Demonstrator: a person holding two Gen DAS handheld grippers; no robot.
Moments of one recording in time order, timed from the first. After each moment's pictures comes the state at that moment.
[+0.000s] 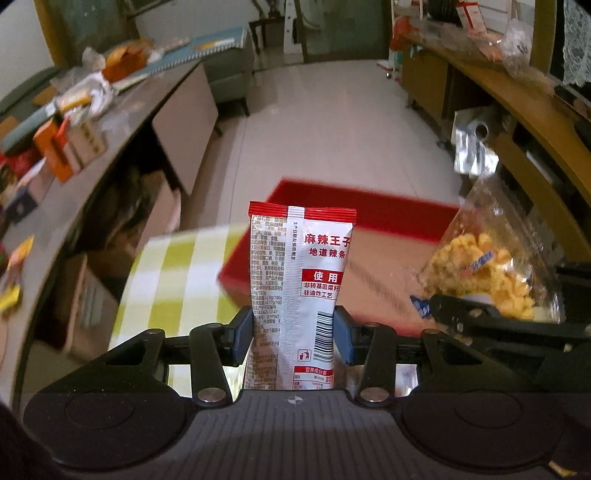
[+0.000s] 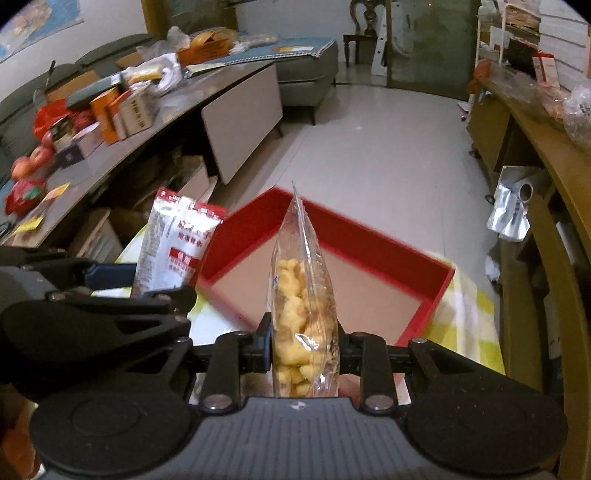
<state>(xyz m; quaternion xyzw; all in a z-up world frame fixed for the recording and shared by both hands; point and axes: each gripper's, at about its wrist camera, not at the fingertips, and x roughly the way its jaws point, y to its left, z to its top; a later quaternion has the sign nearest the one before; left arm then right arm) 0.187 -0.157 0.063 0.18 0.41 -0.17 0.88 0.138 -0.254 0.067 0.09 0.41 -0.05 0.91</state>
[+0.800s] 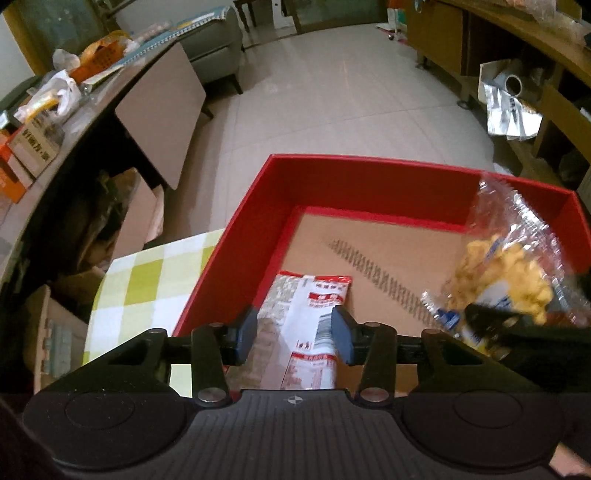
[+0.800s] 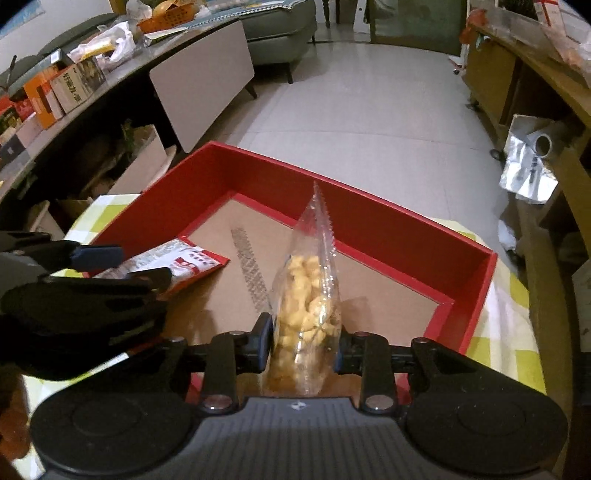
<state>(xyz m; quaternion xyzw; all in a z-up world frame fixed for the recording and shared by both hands) 0.272 -0.192 -0.026 0.23 0.43 -0.16 0.86 0.207 -0.290 -0.026 0.12 0.46 -0.06 0.88</state>
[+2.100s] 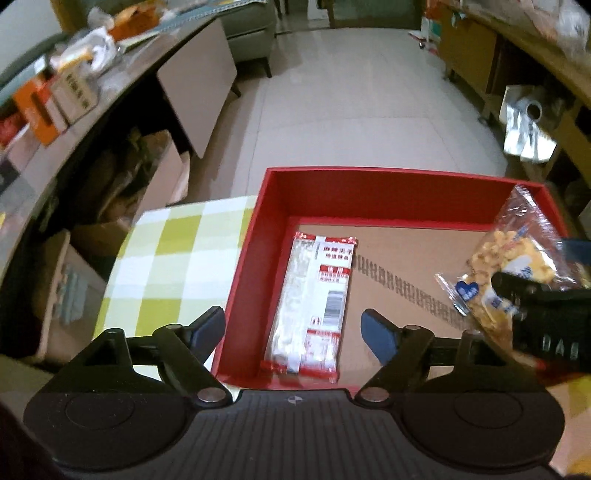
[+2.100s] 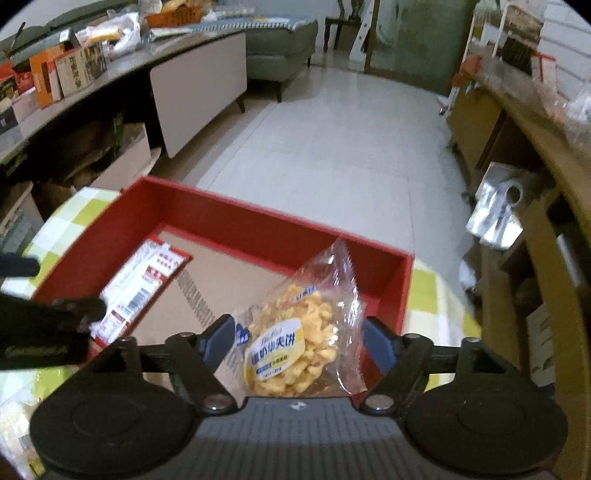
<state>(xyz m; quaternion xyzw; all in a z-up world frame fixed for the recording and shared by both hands) 0.259 -0.144 -0.004 0.17 0.47 -0.13 0.86 0.200 -0.274 0.009 0.03 0.43 -0.10 0.90</state>
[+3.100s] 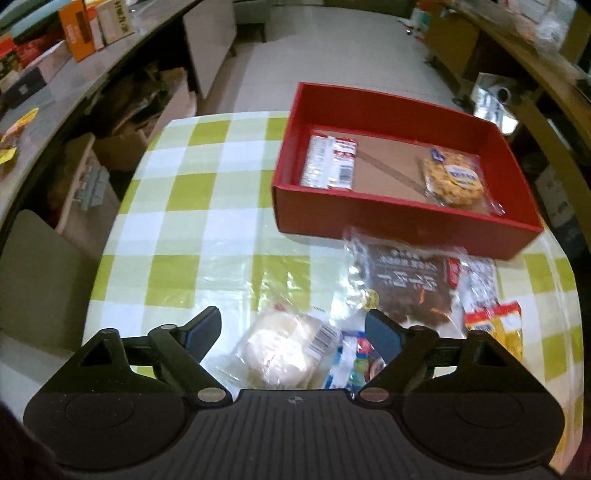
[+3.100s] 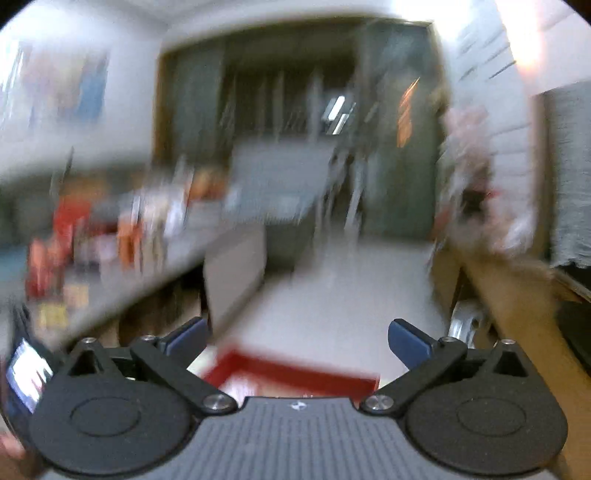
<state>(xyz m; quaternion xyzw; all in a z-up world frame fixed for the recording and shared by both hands) 0.166 -0.048 0.008 0.12 0.52 -0.17 0.83 -0.011 -0.196 0.136 0.09 0.11 -0.12 0.98</state>
